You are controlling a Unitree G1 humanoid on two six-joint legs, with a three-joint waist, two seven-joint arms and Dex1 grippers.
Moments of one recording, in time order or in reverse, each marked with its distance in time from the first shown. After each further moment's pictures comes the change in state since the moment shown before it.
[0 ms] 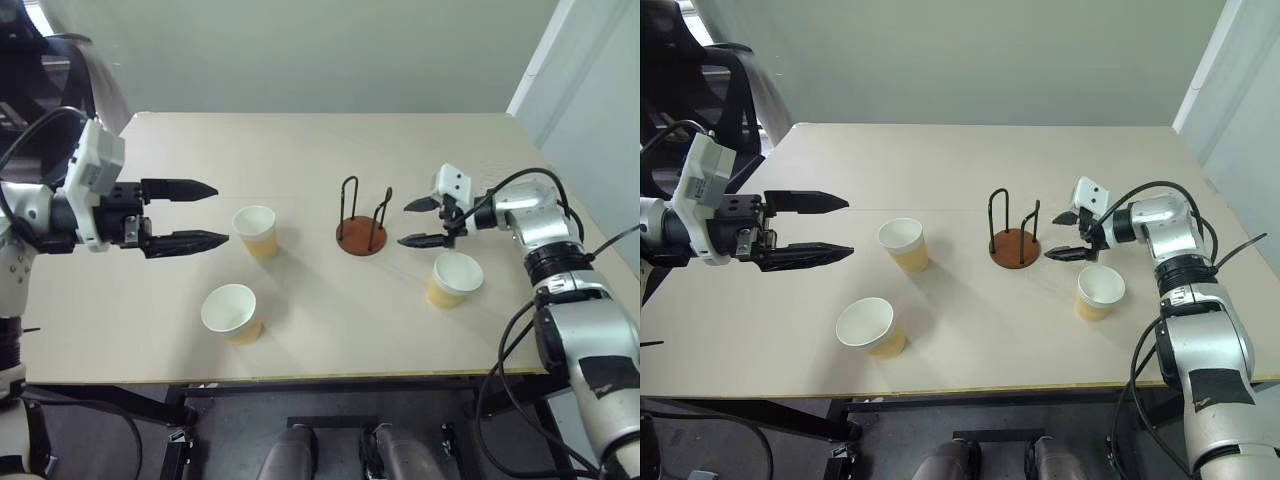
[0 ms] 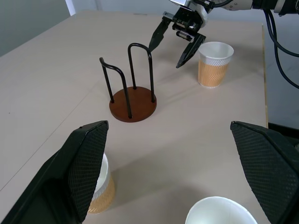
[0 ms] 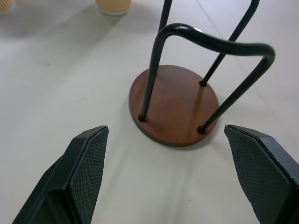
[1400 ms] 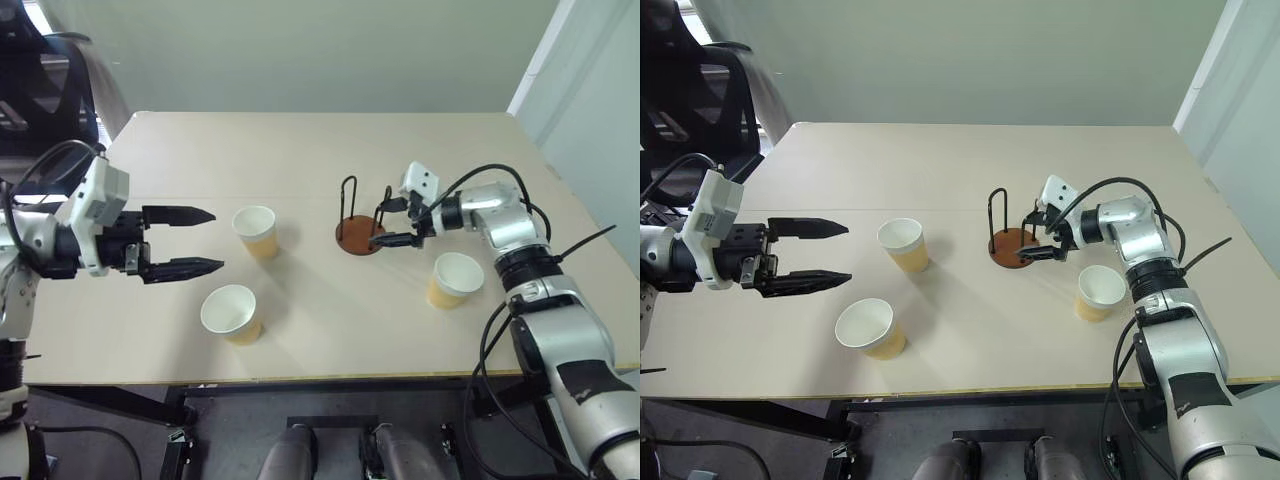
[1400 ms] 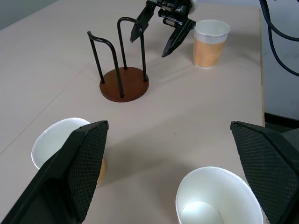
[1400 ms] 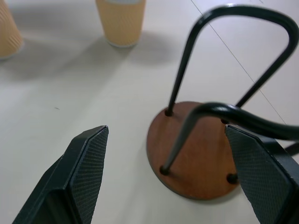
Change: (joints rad) left arm 0.136 -0.012 0.027 0.011 0.031 -0.098 -0.047; right arm 0.014 0.108 0.041 -0.152 0.017 0.179 -0.127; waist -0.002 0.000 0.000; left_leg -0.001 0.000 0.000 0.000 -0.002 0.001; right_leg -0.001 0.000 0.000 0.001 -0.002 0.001
